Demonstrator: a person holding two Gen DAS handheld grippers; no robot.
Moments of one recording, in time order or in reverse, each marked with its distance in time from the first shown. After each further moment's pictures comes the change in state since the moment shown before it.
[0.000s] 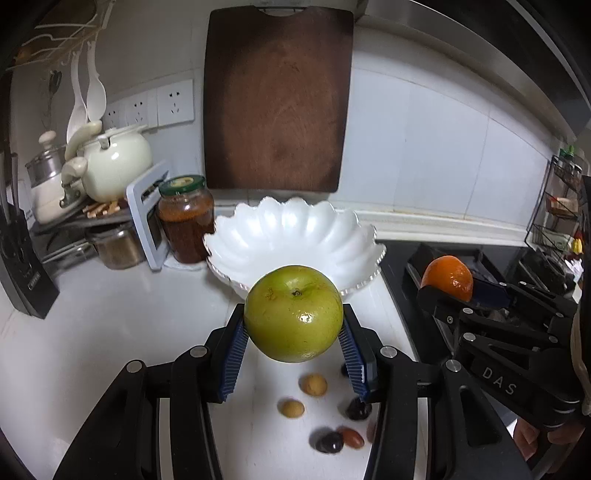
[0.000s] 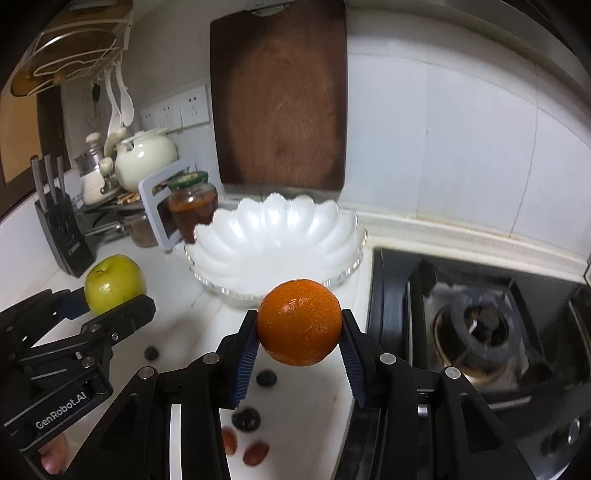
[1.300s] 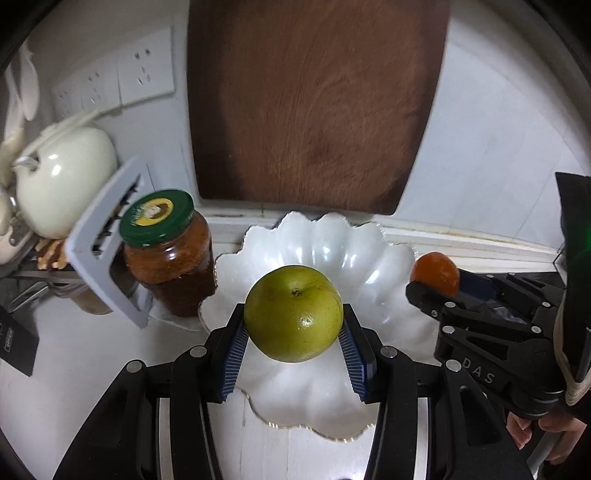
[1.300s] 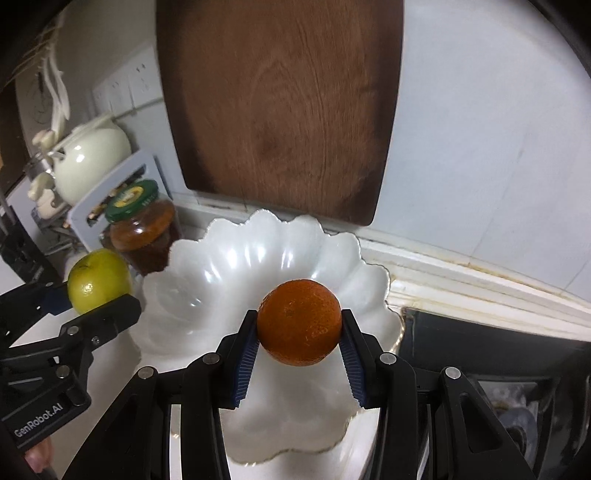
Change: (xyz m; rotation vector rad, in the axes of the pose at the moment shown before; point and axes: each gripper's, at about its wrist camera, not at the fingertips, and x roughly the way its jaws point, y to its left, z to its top) left arm 0.153 0.050 0.117 -0.048 0.226 0.010; right arm 0.168 -0.006 0.120 -0.039 0.226 0.031
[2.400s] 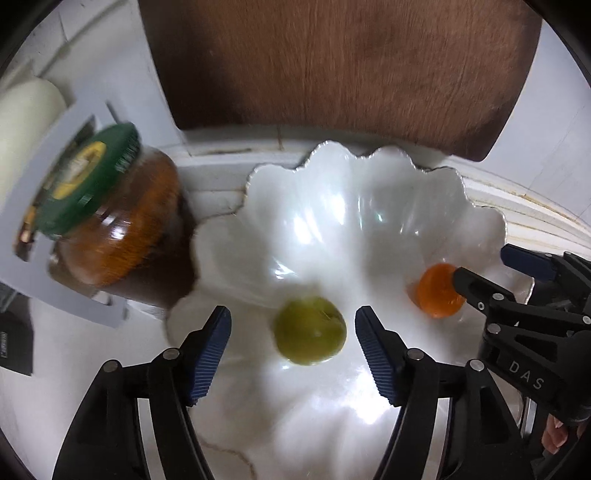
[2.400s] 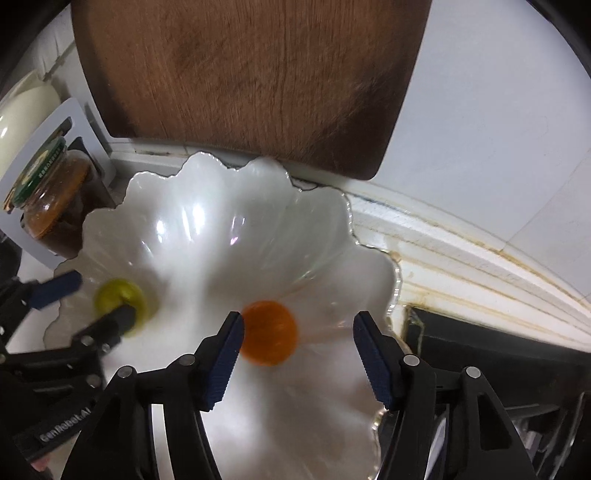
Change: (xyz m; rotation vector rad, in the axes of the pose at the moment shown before) left arm 0.111 0.000 0.016 -0.006 0.259 0.130; right arm 0.102 -0.027 0.021 -0.015 0.241 -0.052
